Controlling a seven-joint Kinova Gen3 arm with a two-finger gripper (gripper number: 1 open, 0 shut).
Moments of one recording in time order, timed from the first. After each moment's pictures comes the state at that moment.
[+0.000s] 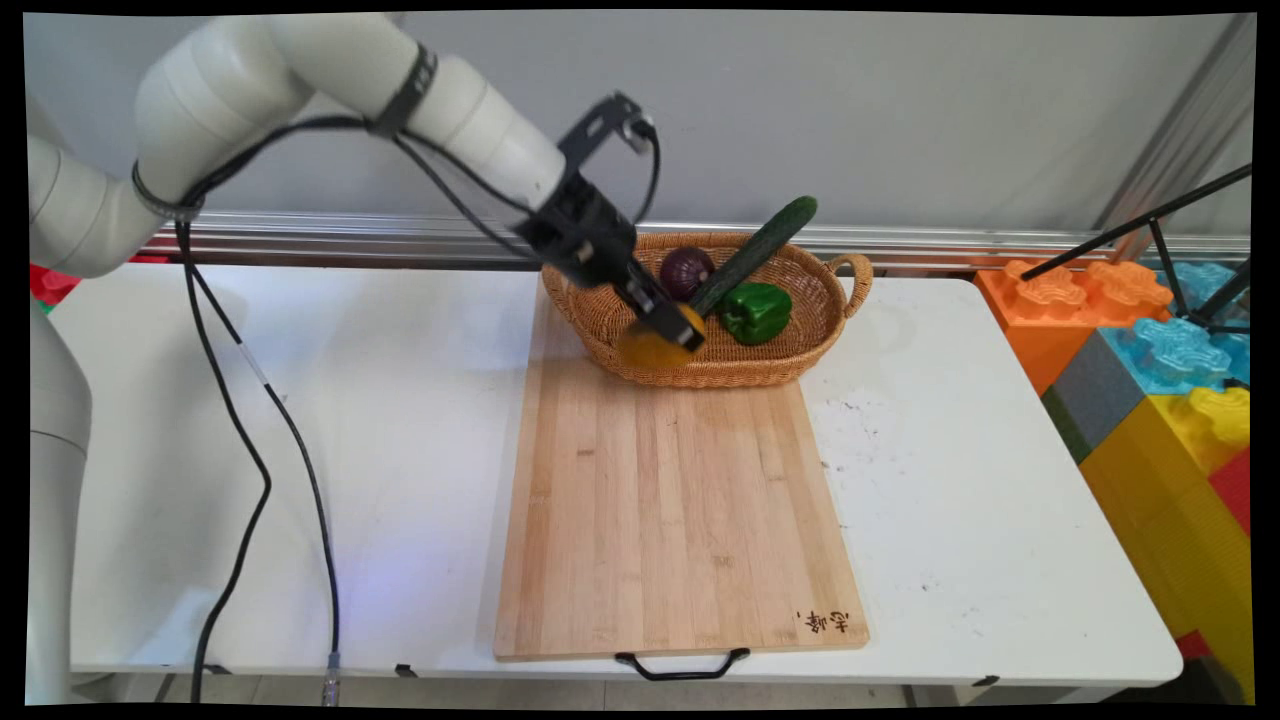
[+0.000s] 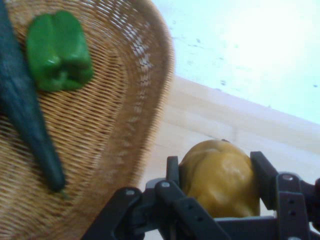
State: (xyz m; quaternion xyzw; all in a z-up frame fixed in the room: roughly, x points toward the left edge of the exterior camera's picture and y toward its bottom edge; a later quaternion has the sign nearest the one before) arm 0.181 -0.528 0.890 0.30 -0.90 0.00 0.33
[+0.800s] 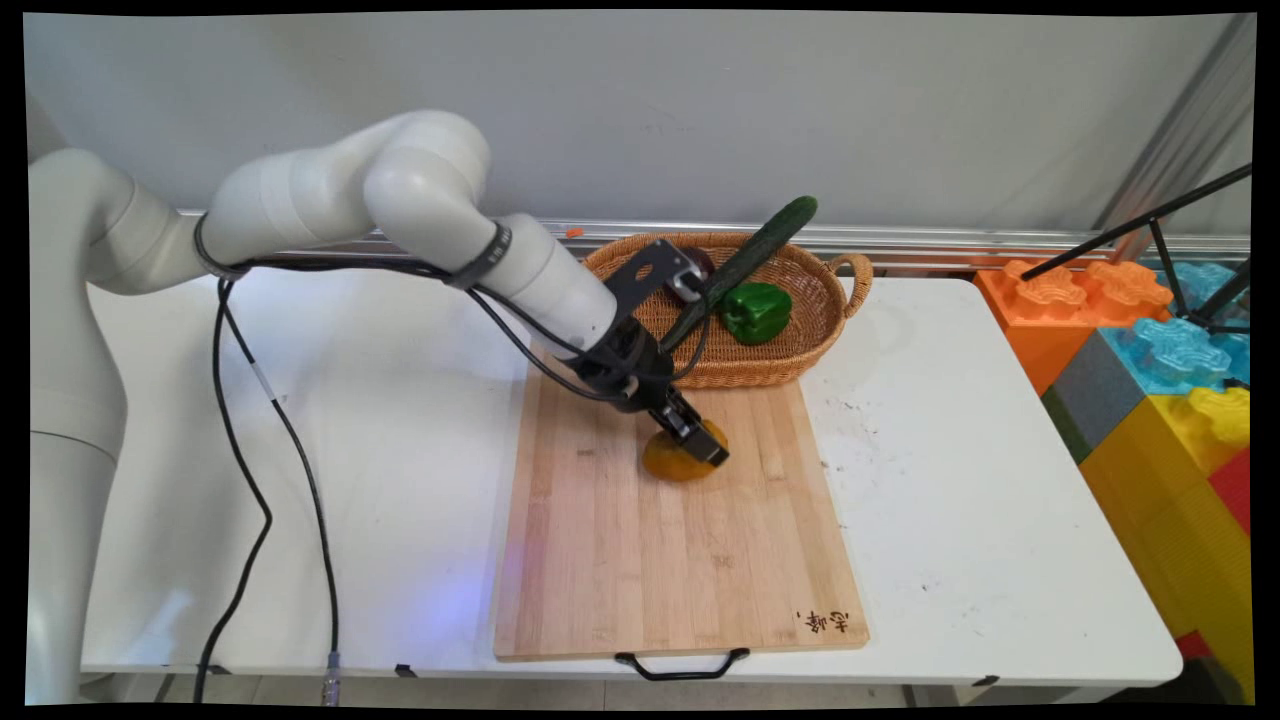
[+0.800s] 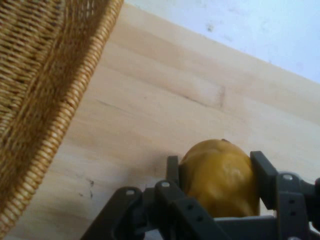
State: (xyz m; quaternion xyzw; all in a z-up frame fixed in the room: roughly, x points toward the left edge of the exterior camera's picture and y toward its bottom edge) arm 0.132 -0.495 0.791 0.32 -0.90 -0.03 0.30
